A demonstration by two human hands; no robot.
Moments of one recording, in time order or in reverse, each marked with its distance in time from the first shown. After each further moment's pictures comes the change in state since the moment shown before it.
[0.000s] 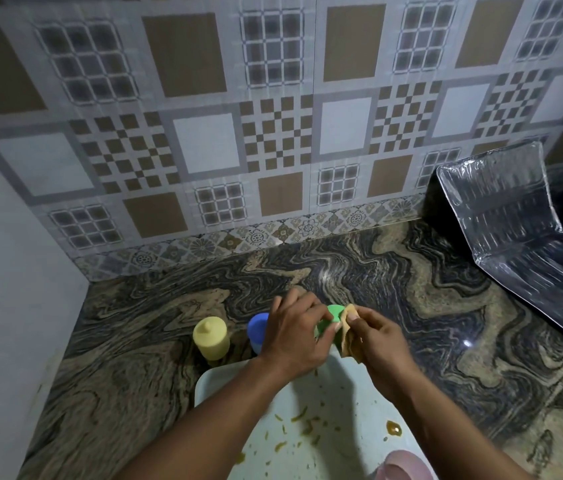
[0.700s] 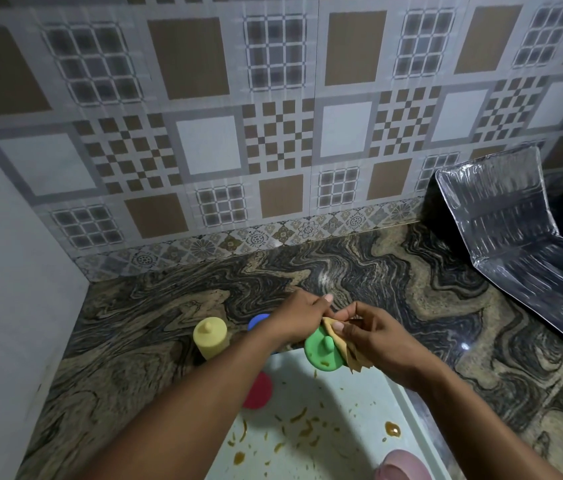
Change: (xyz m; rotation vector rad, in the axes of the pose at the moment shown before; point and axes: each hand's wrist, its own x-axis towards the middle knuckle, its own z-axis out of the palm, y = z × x) left_hand 0.044 0.003 -0.022 -0.662 -0.542 -0.650; right_hand -0.016 -0.037 -0.005 -0.289 -0.423 -0.083
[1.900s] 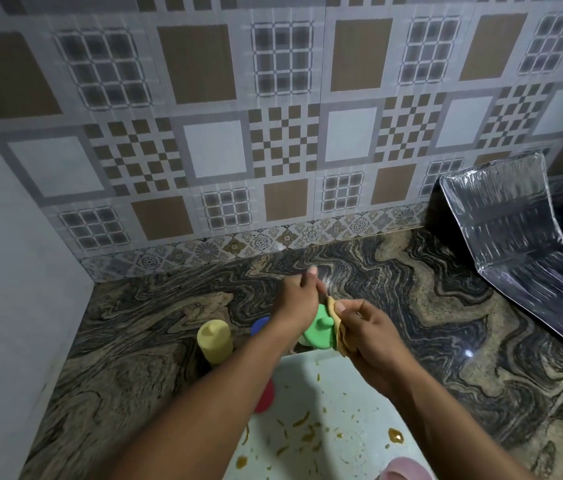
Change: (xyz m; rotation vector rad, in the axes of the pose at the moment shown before) left_hand 0.003 0.018 0.000 -0.292 0.397 -0.002; right_hand 0.012 -0.003 0.034 0.440 0.281 0.070
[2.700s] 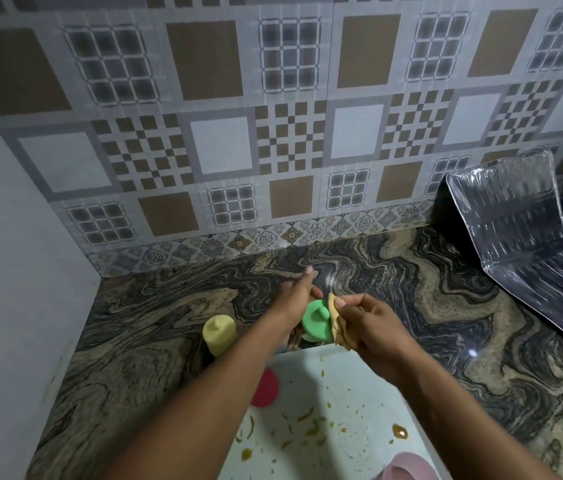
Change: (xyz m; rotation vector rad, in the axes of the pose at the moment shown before) left_hand 0.004 -0.012 -0.016 -0.139 -0.124 -0.216; right_hand 0.005 -0.006 0.004 -0.139 -0.005 0.006
